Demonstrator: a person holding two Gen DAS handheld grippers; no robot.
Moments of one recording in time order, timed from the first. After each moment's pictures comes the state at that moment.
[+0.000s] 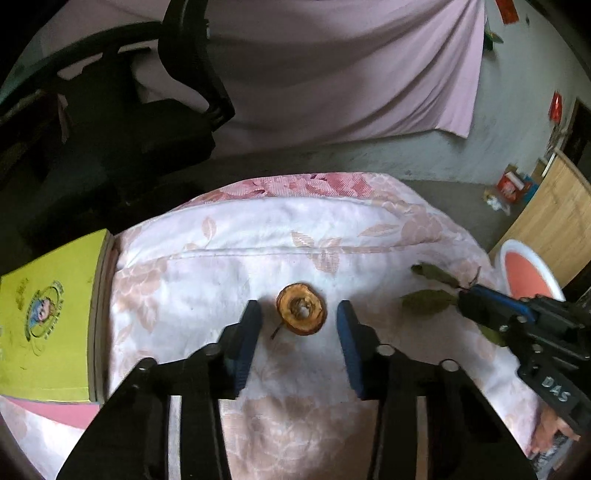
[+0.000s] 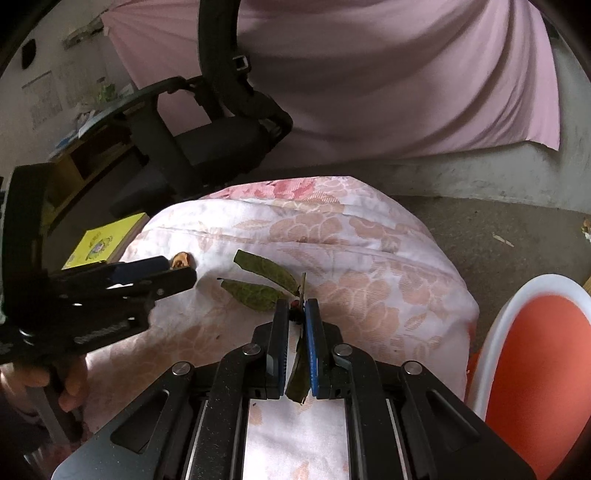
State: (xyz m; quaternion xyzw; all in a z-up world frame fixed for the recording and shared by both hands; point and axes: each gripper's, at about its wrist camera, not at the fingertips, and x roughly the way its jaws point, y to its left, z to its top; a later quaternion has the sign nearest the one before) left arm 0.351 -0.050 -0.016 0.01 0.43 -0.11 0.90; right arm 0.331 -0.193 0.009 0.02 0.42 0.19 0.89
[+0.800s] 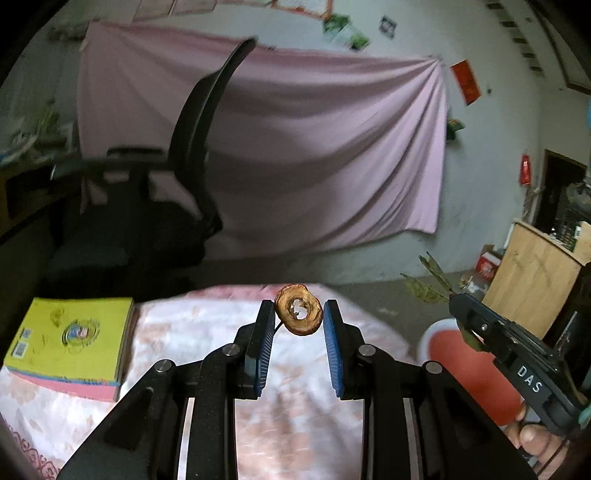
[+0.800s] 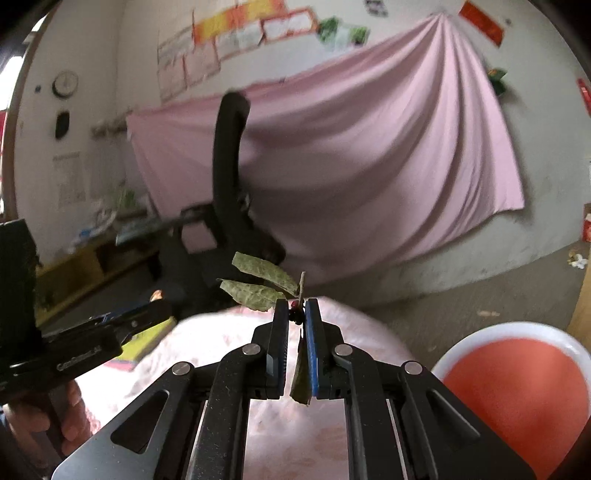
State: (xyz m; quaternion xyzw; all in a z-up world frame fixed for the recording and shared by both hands) left arm 0.245 -0.082 0.070 -0.05 0.21 -0.13 0.97; right arm 0.245 -0.254 0.073 0.09 0.17 0.16 0.97
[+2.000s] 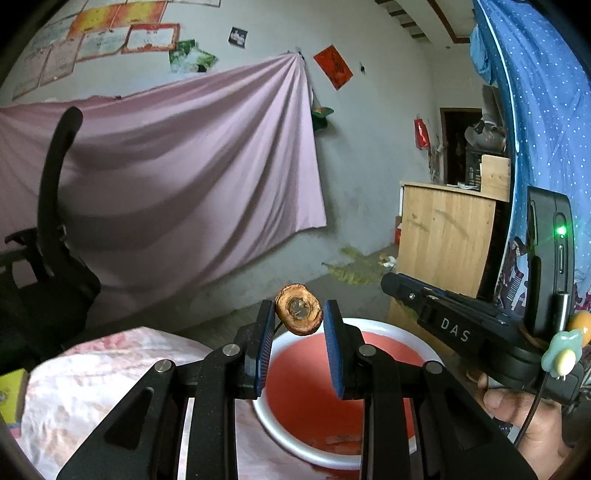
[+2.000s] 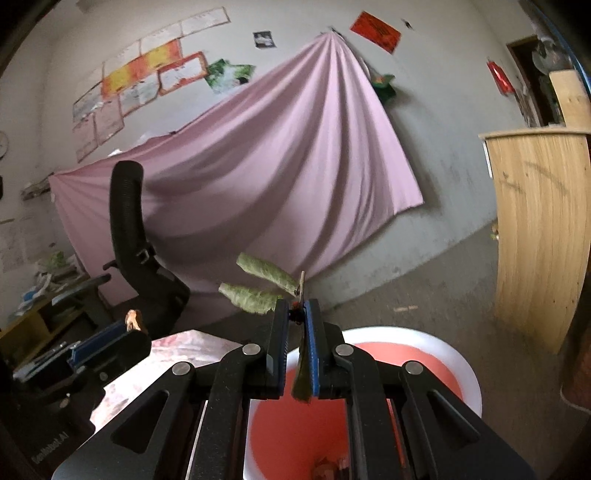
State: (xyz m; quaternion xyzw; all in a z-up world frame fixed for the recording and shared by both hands) left arm 0.203 -0.275 0.063 0.06 0.16 -0.30 0.94; right arm 0.204 -0.418 0.069 0.16 0.16 0.01 0.97
